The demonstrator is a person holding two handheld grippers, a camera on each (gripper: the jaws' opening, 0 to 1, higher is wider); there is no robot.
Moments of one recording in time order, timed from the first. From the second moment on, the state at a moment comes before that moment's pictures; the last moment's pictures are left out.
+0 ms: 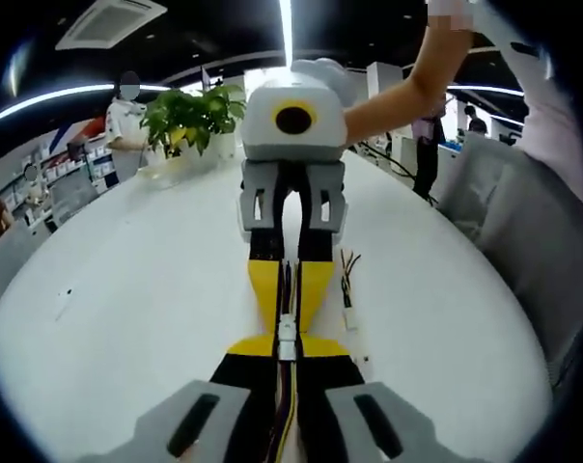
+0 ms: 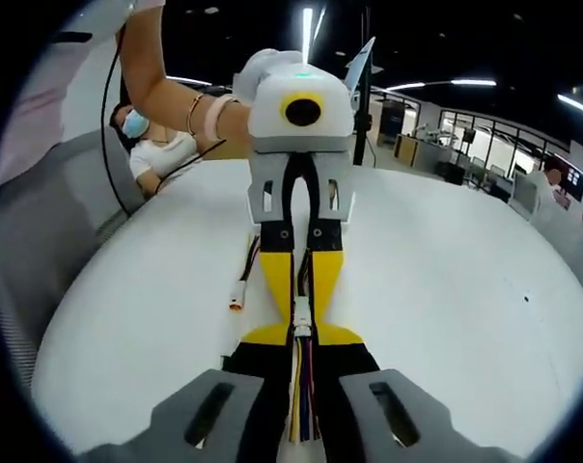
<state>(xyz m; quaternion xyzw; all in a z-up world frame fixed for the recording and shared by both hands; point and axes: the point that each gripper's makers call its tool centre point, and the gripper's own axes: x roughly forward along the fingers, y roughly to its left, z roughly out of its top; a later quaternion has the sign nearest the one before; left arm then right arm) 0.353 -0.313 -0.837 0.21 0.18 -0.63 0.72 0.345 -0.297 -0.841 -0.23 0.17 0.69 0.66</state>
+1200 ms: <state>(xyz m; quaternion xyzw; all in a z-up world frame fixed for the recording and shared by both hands) 0.354 -0.311 -0.845 0.19 0.20 -0.63 0.73 0.346 -0.297 -0.852 -0.19 0.20 0.68 0.68</state>
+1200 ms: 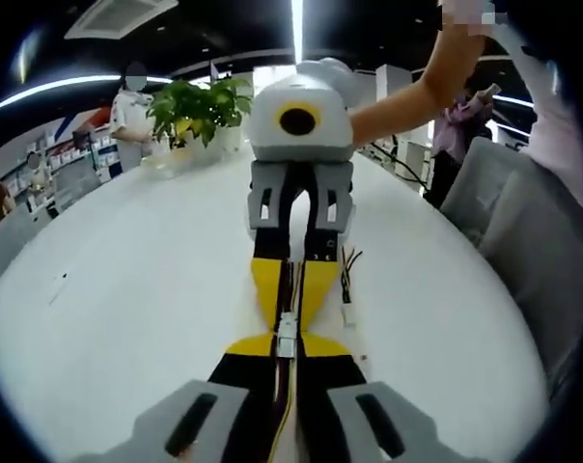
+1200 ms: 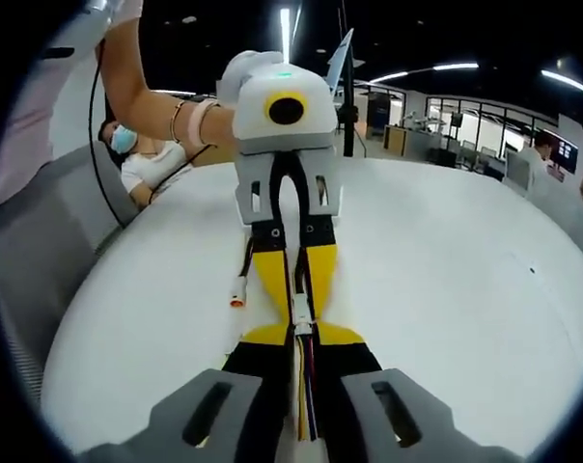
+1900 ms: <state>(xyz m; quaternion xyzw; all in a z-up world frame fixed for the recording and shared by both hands) 0.344 -0.299 -0.797 0.13 0.16 -0.61 0.76 0.338 -0.304 -0.803 -0.15 0.16 0.67 0.71</state>
